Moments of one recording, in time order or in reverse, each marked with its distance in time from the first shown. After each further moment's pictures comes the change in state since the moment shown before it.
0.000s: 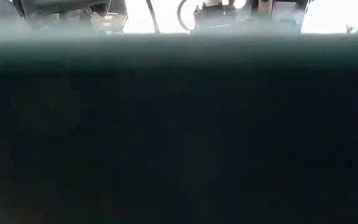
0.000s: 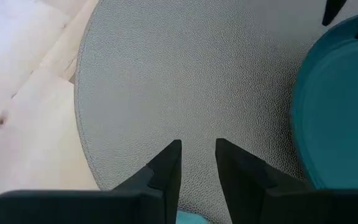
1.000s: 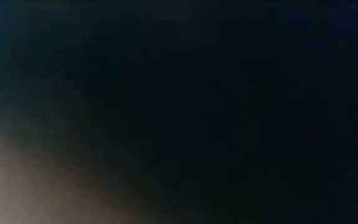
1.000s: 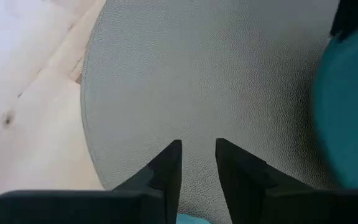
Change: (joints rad) left arm 0.013 0.000 0.000 -0.007 0.002 -0.005; right arm 0.016 -0.006 -0.065 0.098 0.053 0.040
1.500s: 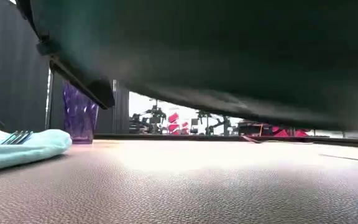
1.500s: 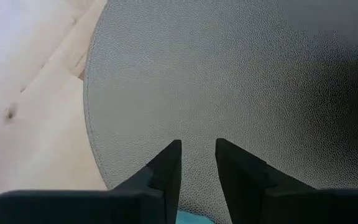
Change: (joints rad) left arm 0.004 0.000 0.000 -0.012 0.001 -0.021; right arm 0.026 -0.223 -0.191 0.114 0.064 0.074
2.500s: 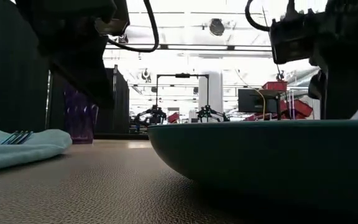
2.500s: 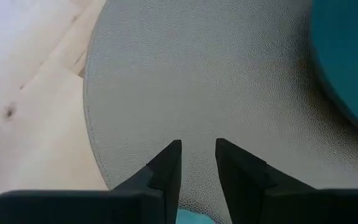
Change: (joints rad) left arm 0.000 0.000 0.000 -0.003 0.007 -0.005; right arm 0.096 -0.012 -0.045 -0.258 0.012 0.175
